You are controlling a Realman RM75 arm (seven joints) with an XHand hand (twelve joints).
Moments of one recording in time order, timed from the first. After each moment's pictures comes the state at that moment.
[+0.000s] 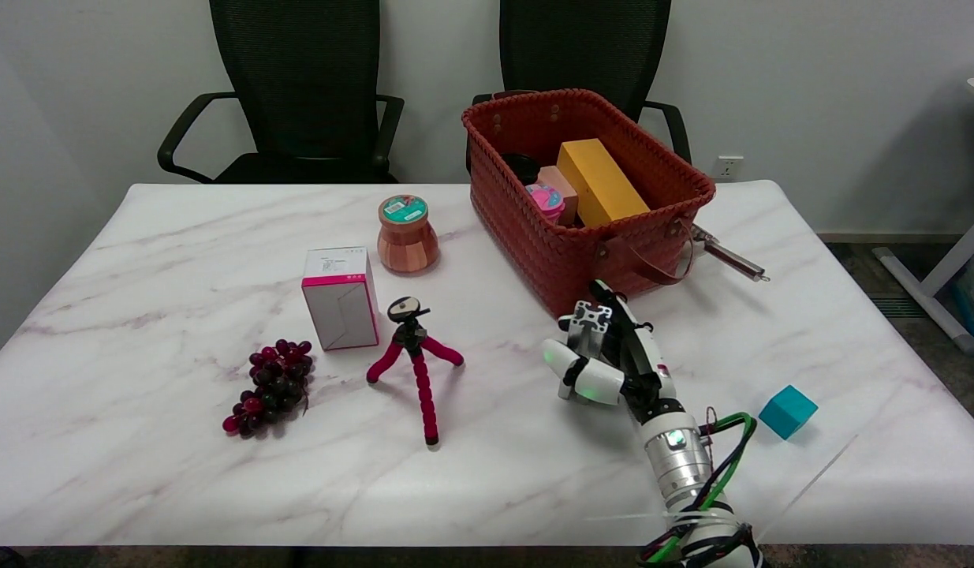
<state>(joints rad) -0.17 -1.14 -2.31 1.38 1.39 1.08 0.59</state>
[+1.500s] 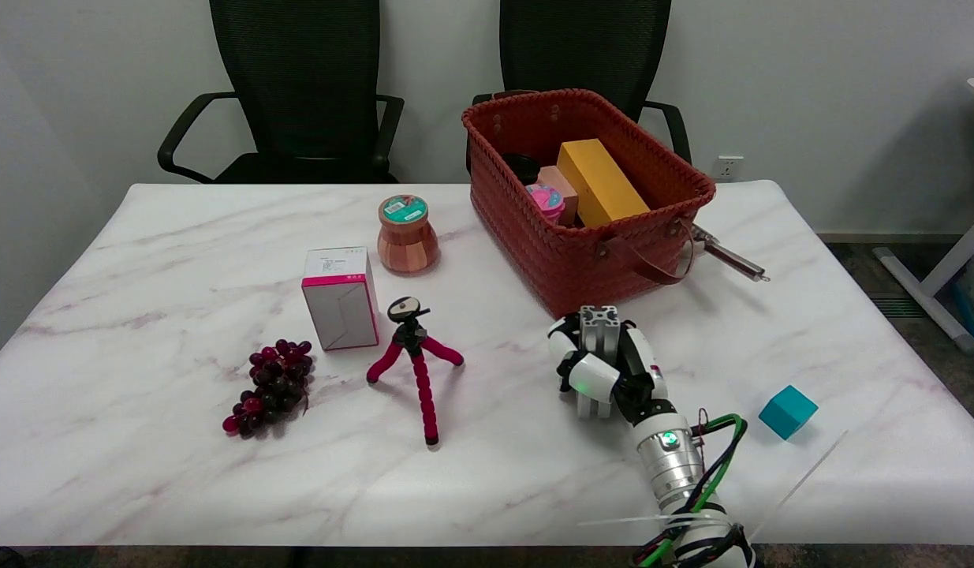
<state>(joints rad) -0.16 -1.16 -2.31 1.35 1.34 1.06 0.67</state>
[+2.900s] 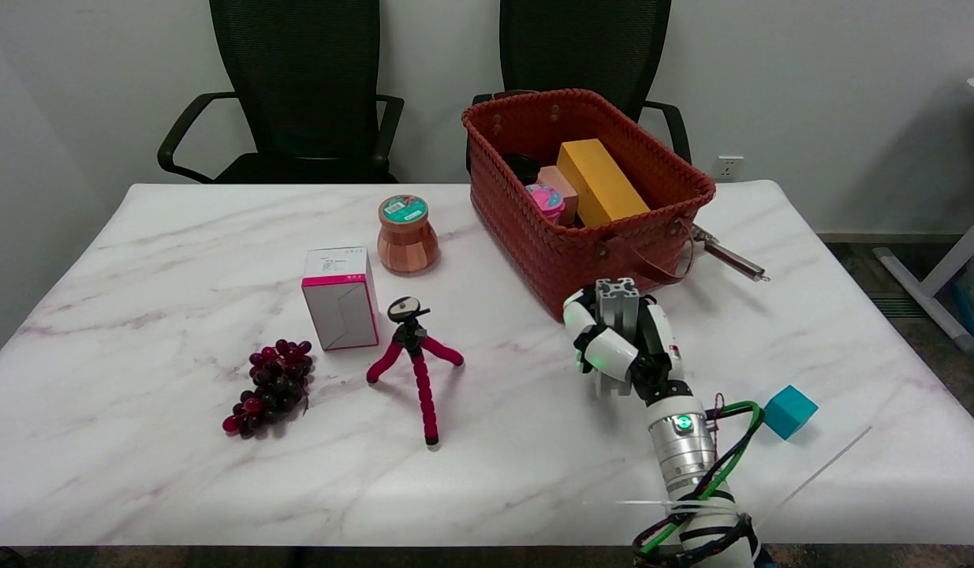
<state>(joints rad) -0.15 -1.16 -2.27 1.36 1.29 1.13 0.70</state>
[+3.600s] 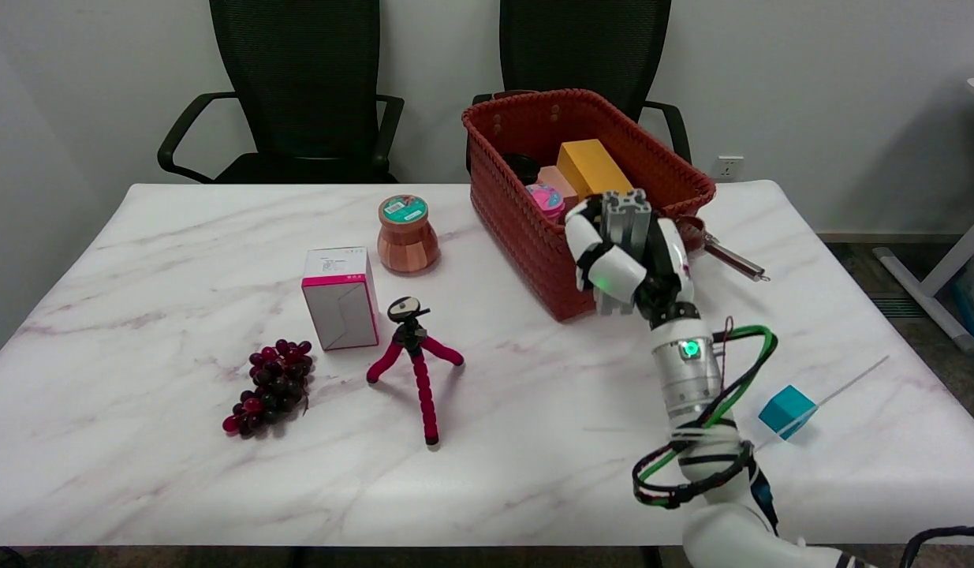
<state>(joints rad) -0.09 -1.15 -2.11 1.48 1.15 1.03 0.69</state>
